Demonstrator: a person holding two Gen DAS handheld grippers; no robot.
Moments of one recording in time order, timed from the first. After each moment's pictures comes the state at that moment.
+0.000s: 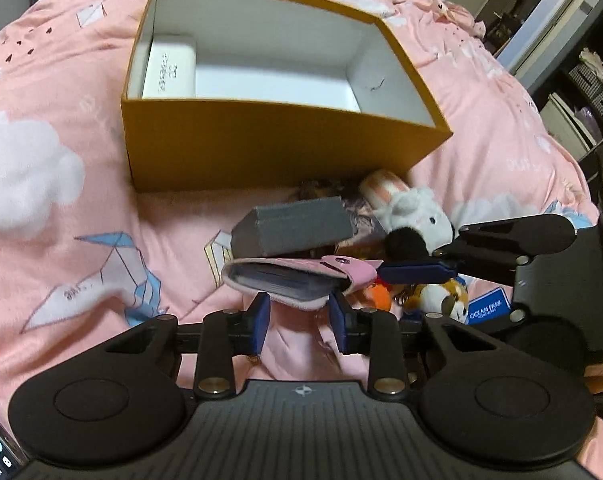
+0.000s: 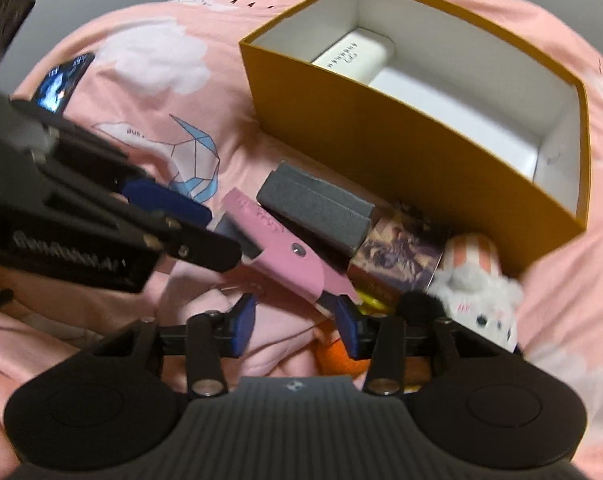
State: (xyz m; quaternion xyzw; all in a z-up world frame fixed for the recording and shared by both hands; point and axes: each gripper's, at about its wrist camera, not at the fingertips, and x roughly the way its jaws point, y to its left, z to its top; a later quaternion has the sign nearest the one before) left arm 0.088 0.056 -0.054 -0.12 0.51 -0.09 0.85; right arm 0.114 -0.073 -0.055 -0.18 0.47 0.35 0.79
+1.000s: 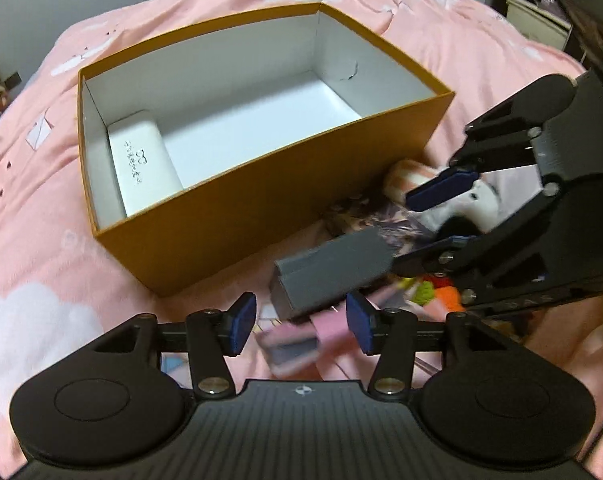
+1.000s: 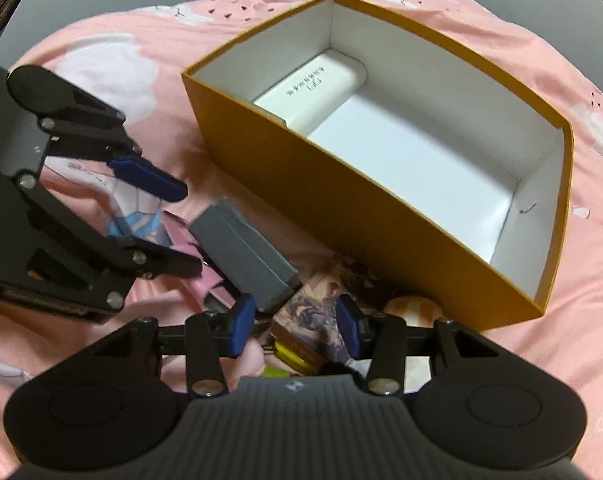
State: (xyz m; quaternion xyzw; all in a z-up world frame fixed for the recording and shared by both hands) left arm 0.129 0.039 -0.063 0.10 0.49 -0.14 0.86; right arm 0.162 -0.074 -0.048 -0.21 0.45 0.33 0.80
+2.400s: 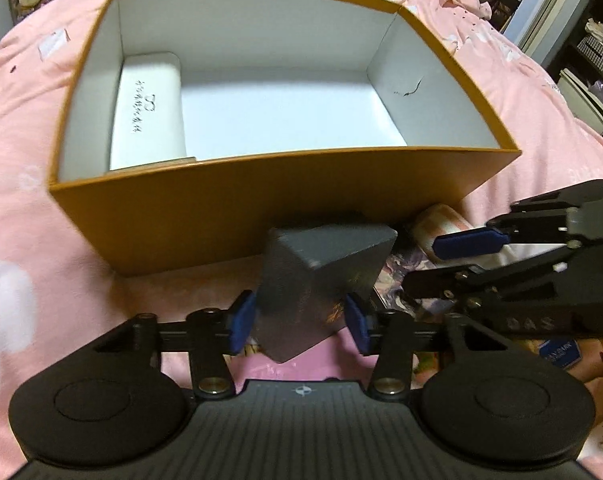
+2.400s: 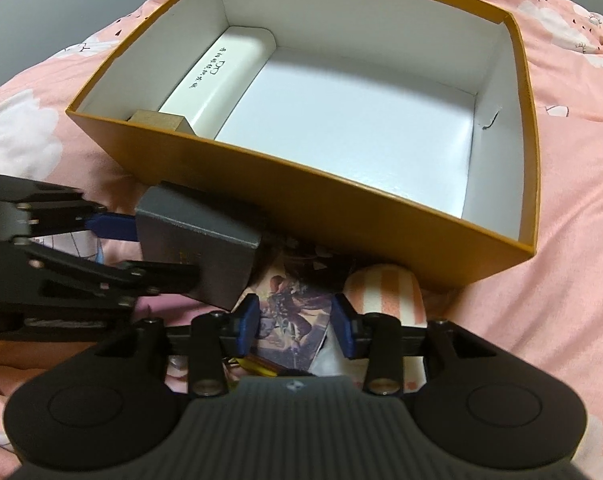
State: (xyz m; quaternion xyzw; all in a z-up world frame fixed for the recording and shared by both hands) left arm 0.155 0.054 -0.089 -0.06 0.51 -0.09 0.85; right arm 0.193 -0.111 -0.062 -0.10 0.52 0.26 0.81
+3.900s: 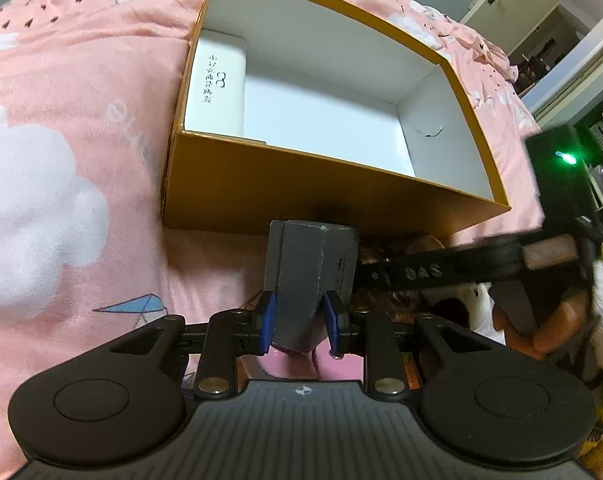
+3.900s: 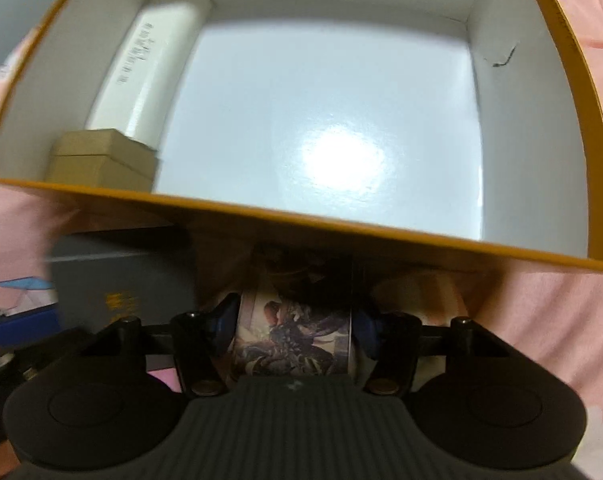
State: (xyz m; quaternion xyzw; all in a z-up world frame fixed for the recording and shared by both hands) left arm 0.142 0.095 -0.083 -0.20 0.51 -0.06 0.84; right arm 0.227 -0.104 -0.082 -0.03 0.61 0.18 0.77
